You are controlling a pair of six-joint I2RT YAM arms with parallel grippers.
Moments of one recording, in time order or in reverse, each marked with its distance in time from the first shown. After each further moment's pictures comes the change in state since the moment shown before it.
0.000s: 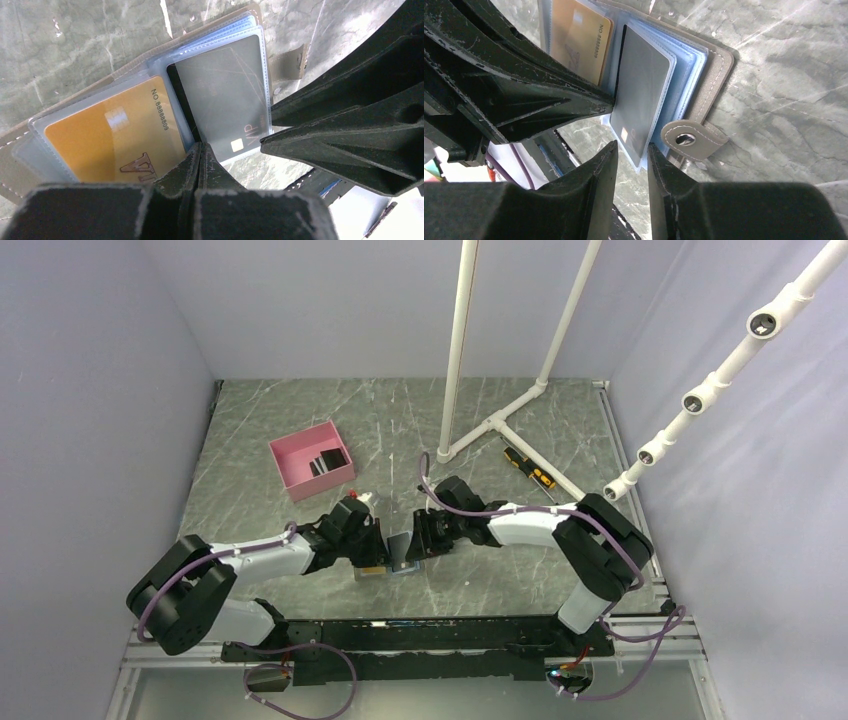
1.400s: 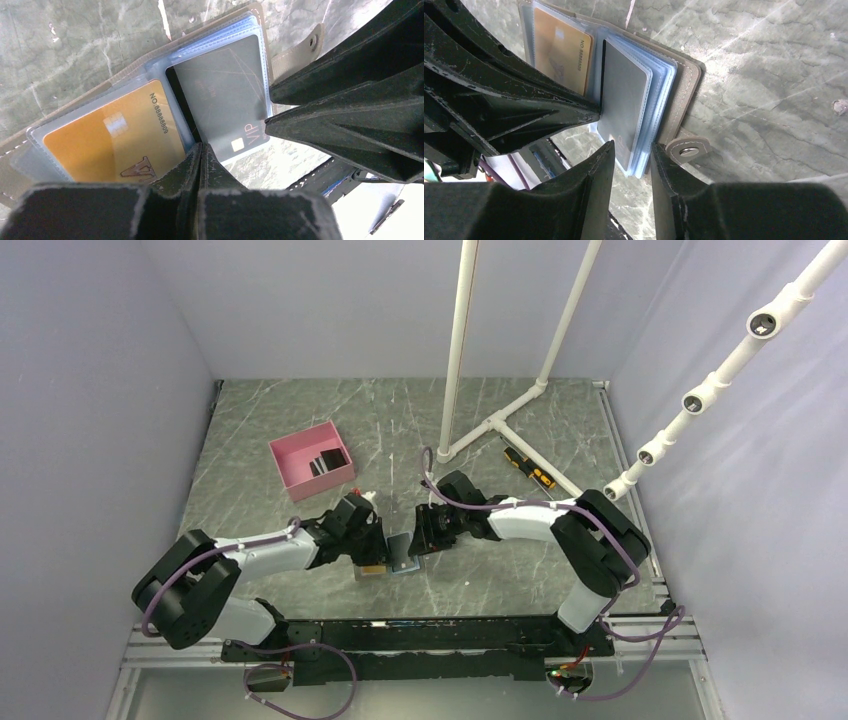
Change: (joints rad) left arm -0.001 0.037 0.054 -0.068 0.003 0.028; right arm -0.035 0.023 0.033 -0.044 0.004 -0.023
